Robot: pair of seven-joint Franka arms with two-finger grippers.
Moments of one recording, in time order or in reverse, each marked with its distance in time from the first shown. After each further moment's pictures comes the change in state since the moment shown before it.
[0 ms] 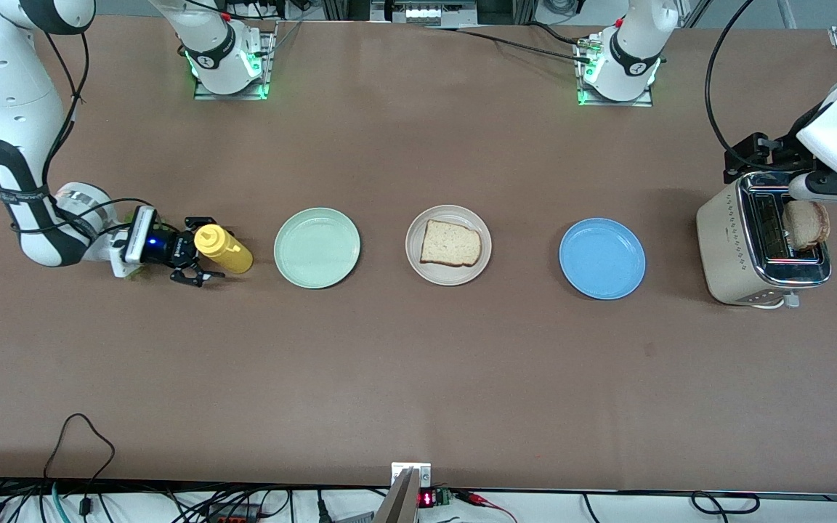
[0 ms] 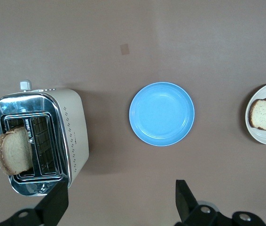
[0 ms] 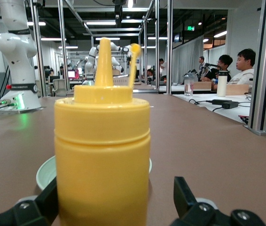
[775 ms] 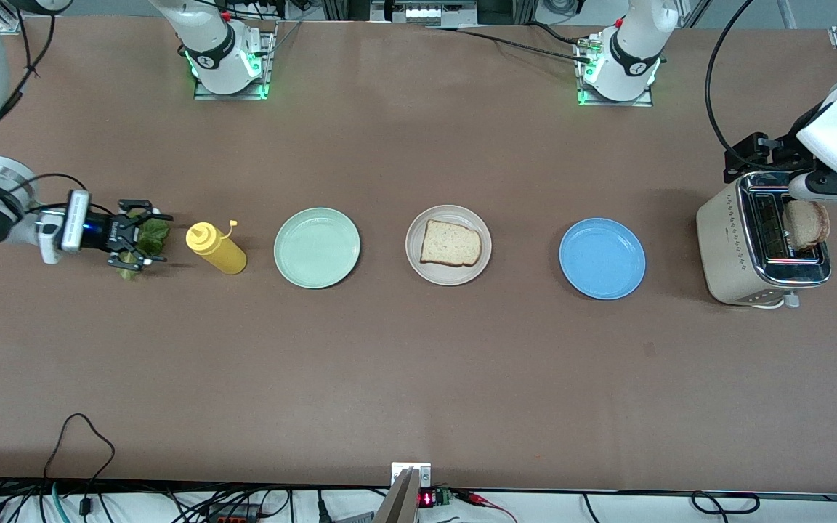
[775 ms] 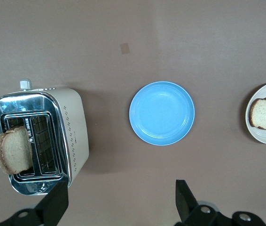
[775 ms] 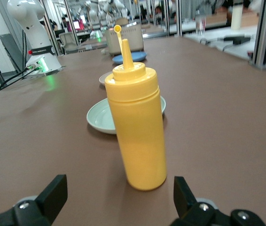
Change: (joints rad) left arm 0.000 0.000 0.000 0.000 0.000 -0.002 0.000; right arm -0.006 -0.151 -0.207 0.033 -0.322 -0.005 0.267
